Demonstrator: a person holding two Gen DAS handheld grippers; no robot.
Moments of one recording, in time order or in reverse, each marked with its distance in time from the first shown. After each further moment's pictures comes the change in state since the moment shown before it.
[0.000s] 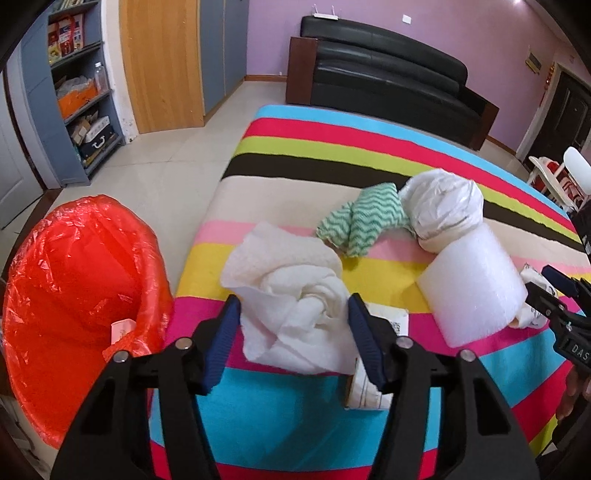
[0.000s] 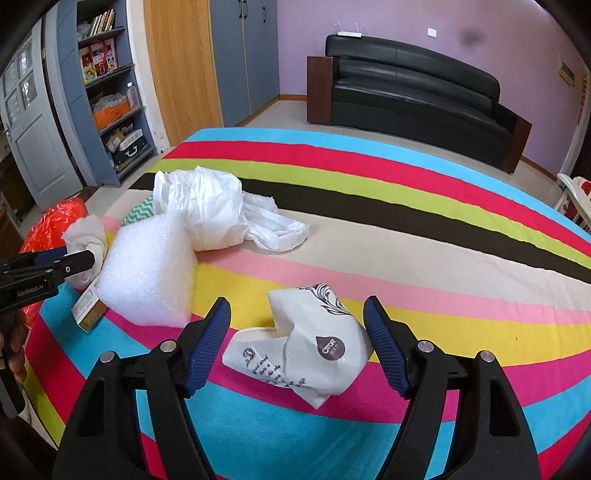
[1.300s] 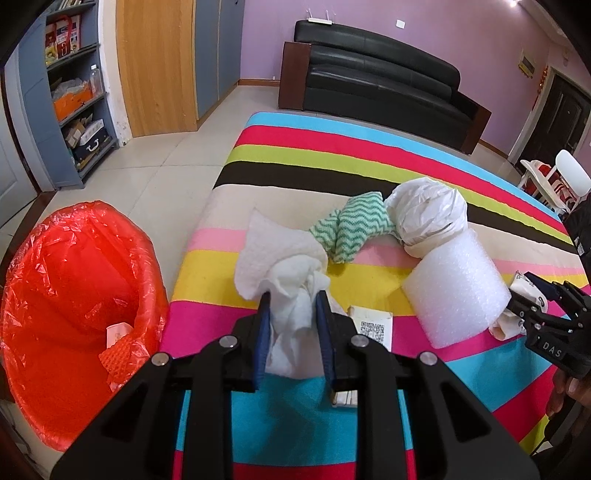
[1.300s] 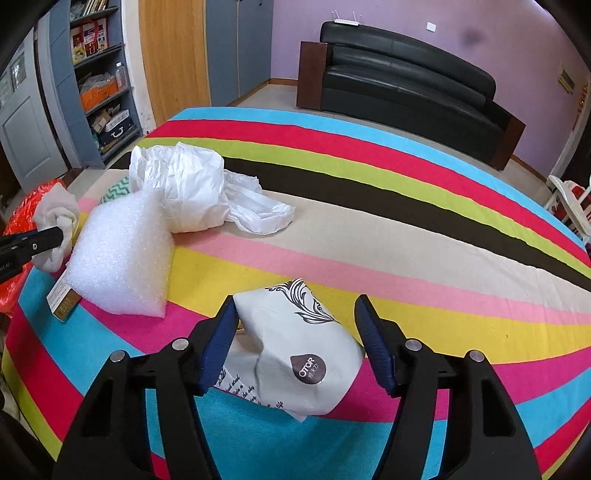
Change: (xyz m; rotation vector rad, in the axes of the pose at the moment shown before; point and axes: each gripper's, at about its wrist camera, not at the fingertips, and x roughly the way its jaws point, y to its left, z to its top) left arm -0.009 0.000 0.001 -0.003 -0.028 -0.029; right arm 0.014 0.002 0.001 -0.027 0.059 -0.069
